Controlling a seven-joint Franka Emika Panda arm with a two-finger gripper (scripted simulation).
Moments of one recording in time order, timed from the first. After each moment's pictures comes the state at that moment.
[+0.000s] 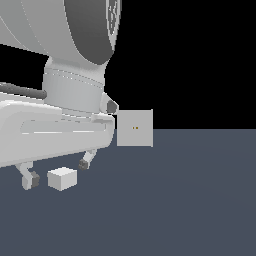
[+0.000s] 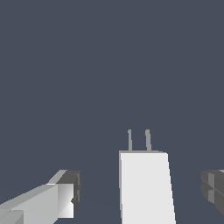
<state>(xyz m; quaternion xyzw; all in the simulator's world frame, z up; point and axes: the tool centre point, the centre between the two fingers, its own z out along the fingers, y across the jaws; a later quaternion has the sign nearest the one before) -0.075 0.116 0.024 -0.87 -0.48 -0.11 0.06</state>
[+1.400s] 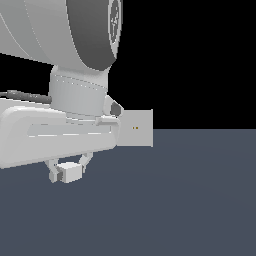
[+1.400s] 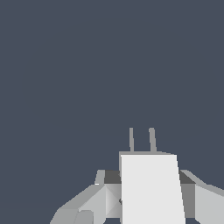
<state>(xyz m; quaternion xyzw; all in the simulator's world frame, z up) -0.064 0.109 0.020 -0.89 -0.44 -0.12 0.06</state>
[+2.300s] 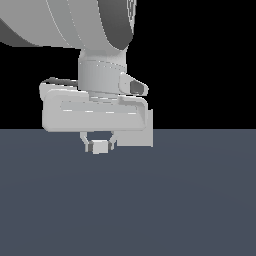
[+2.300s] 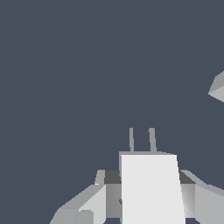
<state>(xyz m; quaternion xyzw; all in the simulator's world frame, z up) -0.022 0.062 0.061 -0.97 -0.19 -0.13 0.03</state>
